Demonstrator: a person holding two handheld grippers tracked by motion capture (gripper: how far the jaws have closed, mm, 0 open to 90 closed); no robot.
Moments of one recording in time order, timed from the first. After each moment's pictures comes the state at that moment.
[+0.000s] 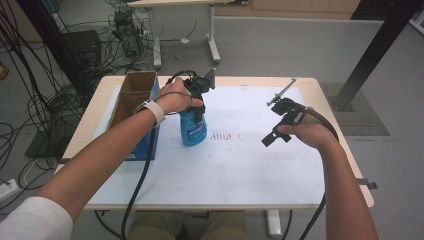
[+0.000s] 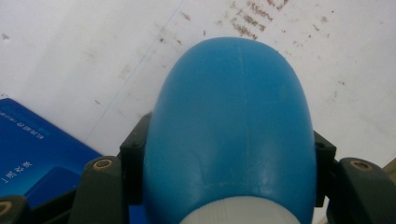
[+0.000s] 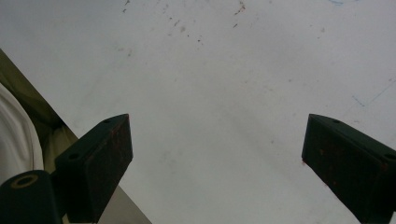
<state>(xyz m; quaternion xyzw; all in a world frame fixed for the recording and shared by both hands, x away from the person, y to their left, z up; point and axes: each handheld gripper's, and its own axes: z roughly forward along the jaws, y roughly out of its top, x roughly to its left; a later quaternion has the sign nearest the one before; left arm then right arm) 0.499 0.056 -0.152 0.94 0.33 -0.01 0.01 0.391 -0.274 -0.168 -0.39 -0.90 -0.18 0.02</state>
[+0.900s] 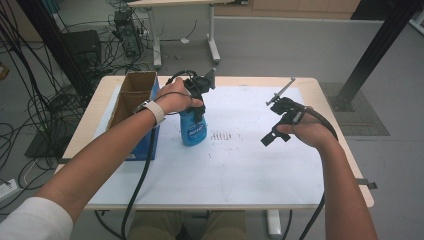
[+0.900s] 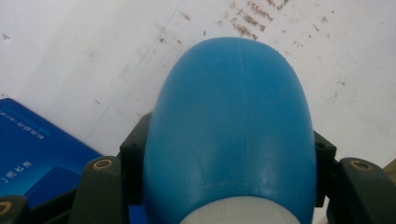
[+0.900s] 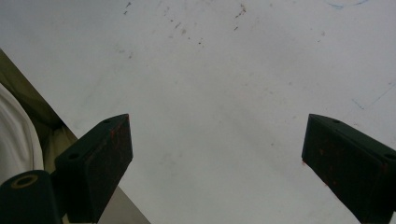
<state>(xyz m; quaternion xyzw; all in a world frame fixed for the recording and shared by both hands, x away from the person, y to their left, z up) 0.499 0.056 -0.152 0.94 0.33 -0.01 0.01 0.392 -0.272 -0.167 -0.39 -0.90 -0.18 0.02</state>
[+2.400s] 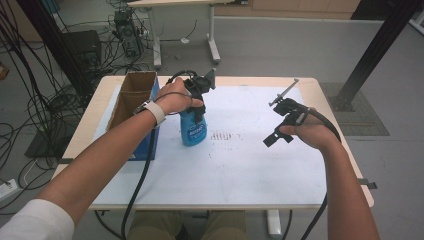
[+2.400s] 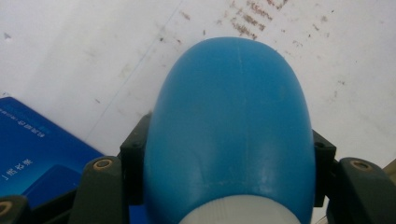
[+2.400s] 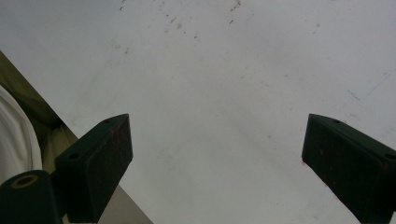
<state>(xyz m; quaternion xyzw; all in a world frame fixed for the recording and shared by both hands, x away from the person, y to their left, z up) 0.495 0.054 -0.149 0.94 0.34 -0.01 0.01 0.387 -0.279 -0.167 -0.40 -0.90 -0.18 0.02</state>
